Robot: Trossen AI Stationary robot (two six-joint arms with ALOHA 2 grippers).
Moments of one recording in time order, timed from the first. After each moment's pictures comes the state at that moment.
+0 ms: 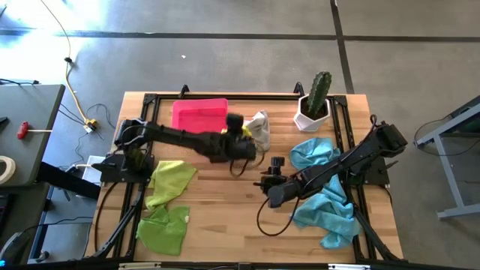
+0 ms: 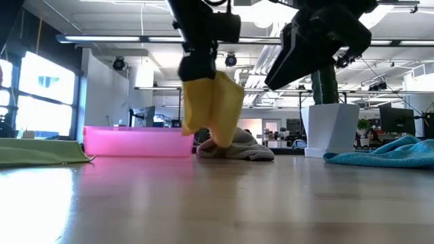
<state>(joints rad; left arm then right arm) 0.07 1.88 1.52 -0.72 -0.95 0.41 0.42 1.63 1.06 -0.42 0.60 0.15</state>
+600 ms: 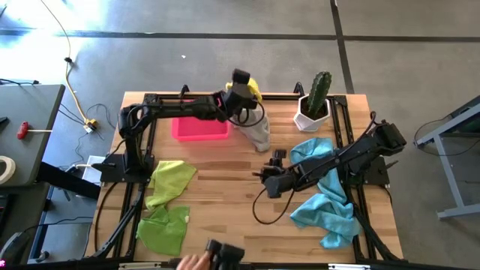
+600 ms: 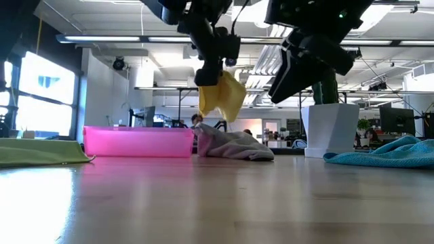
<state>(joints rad) 0.44 1.88 1.52 -0.13 -0.83 1.24 0.33 1.63 1.06 -0.51 0.60 0.16</state>
